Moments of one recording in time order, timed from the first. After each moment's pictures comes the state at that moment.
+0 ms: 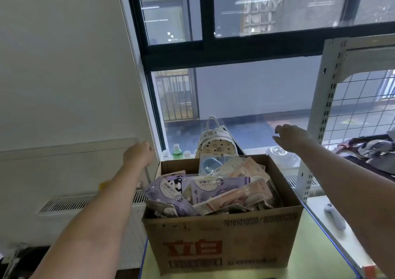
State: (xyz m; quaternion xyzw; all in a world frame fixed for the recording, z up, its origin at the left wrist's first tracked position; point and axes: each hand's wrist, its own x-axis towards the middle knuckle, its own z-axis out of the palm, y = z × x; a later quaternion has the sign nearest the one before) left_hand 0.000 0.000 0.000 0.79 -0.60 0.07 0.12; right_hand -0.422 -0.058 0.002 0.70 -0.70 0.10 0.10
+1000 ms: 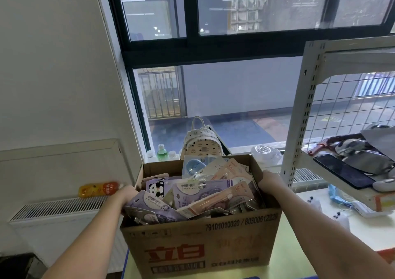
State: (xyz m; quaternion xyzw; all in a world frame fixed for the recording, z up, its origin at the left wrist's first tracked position) left_hand -0.023 0.041 -0.055 0.82 -0.50 -0.26 0.09; right_hand -0.409 -0.013 -0.097 0.60 -0.78 0.08 -0.16
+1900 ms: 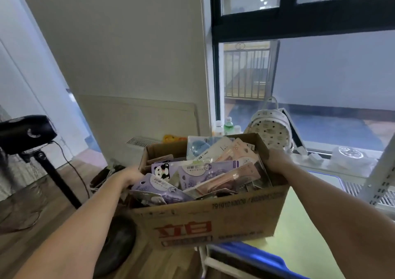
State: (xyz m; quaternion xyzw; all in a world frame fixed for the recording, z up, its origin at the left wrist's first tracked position) left_hand 0.013 0.234 -0.048 0.91 -0.34 -0.22 0.05; right_hand -0.315 -0.020 -0.094 0.79 -0.58 0.07 -0.17
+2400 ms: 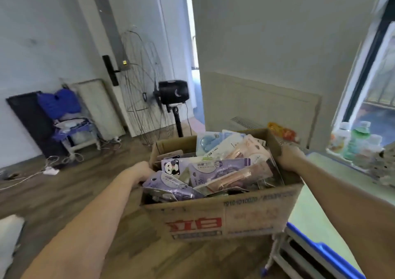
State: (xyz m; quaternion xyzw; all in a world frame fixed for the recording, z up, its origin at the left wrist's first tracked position) left_hand 0.033 0.541 -0.039 0.97 -0.07 -0.19 0.13; right_hand -0.103 0.158 -0.079 0.94 -0.30 0.03 -0.16
